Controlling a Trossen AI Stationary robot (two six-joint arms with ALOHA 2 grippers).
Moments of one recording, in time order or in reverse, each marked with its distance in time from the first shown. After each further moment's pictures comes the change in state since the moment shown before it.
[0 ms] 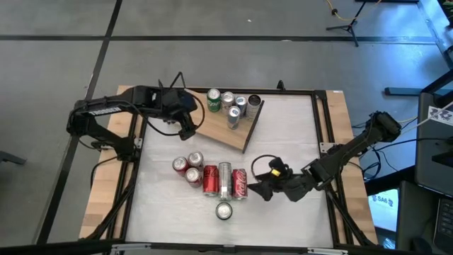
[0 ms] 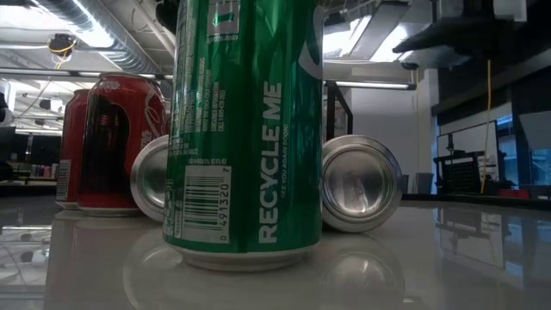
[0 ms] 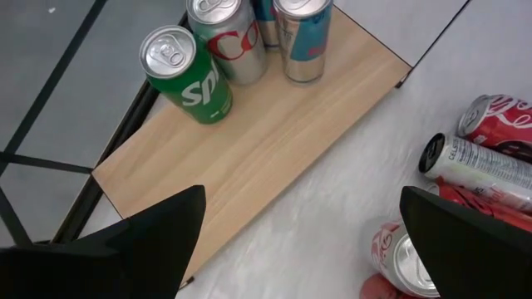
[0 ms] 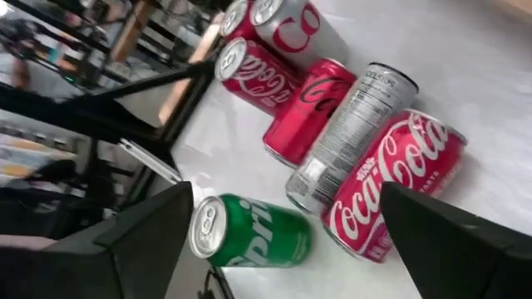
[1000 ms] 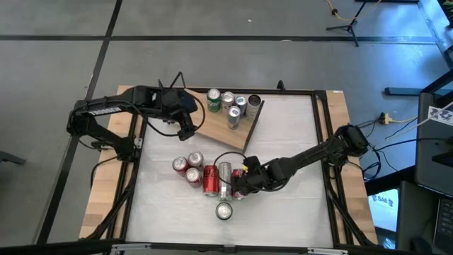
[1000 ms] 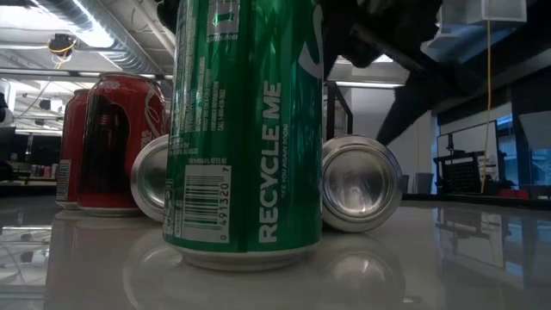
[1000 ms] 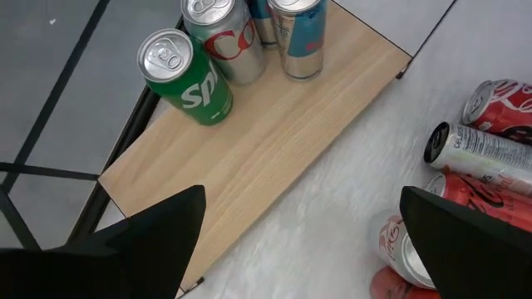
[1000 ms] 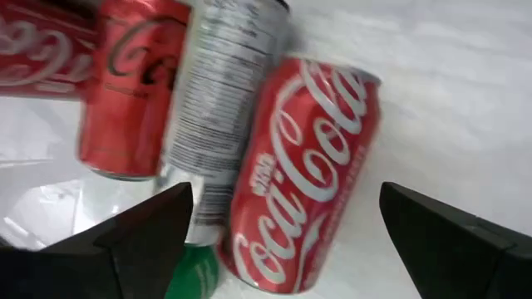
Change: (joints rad) left arm -0.002 0.000 0.000 -0.008 -0.001 0.051; right arm -0.212 0.433 0.424 -0.523 -0.346 0.266
